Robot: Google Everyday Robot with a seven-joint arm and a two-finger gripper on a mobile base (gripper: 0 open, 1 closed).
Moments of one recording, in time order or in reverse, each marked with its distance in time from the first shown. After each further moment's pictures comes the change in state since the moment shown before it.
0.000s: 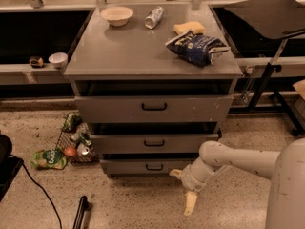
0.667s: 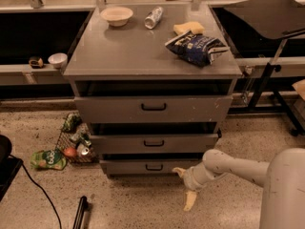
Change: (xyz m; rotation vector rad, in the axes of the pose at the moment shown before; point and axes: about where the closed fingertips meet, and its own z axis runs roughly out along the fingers) arm 0.049 -0.050 0.040 0.142 -0.018 -0.046
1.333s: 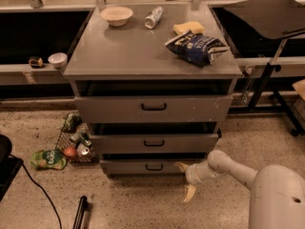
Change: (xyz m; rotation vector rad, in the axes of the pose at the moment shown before) arm 0.059 -0.057 0.041 0.101 -0.122 -0.051
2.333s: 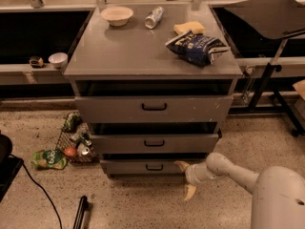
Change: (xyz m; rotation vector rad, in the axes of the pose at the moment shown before) arm 0.012 -0.012 0.006 0.072 0.067 -0.107
